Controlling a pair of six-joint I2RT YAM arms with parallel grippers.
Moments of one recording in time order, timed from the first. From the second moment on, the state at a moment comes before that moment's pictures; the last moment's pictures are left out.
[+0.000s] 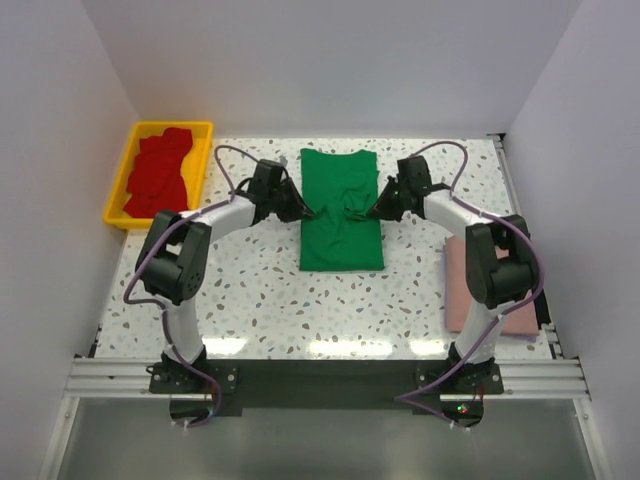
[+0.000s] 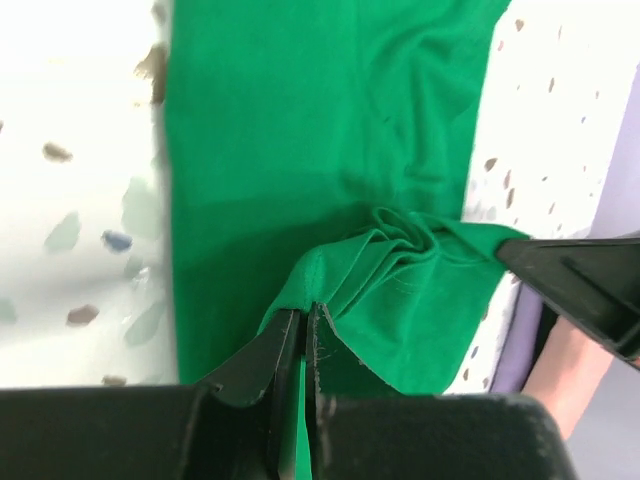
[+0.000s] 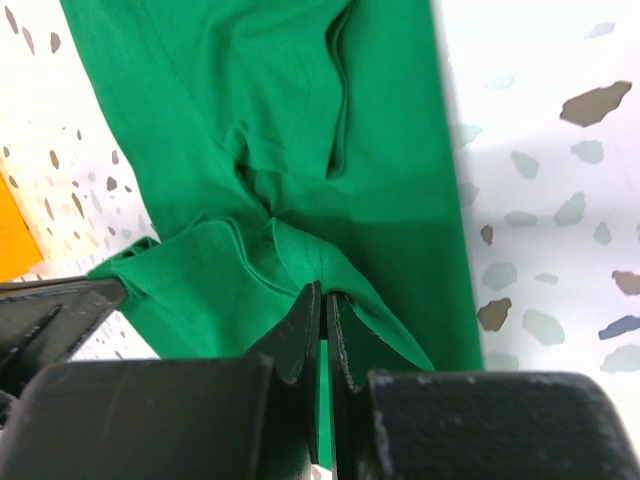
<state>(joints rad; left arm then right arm) -0.40 1.91 1.23 -0.09 0.26 -0.81 0.27 1.84 1.25 -0.28 -0.20 0.76</state>
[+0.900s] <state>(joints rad) -0.33 2.05 1.32 -0.05 0.35 -0.81 0.14 1.99 1.29 -0.20 -0.36 0.80</state>
